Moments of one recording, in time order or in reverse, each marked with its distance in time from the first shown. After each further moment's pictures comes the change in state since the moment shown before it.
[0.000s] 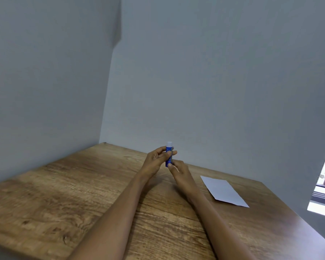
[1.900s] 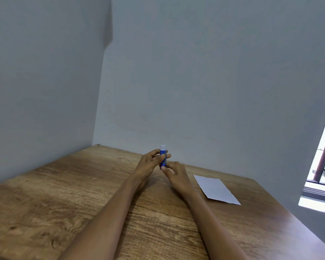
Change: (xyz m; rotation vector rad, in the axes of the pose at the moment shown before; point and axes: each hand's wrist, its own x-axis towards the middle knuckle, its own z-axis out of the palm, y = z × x) left_hand -0.005 0.000 0.006 0.024 0.003 -0.037; right_hand 0.002 0.004 -0.007 -0.126 0.048 0.004
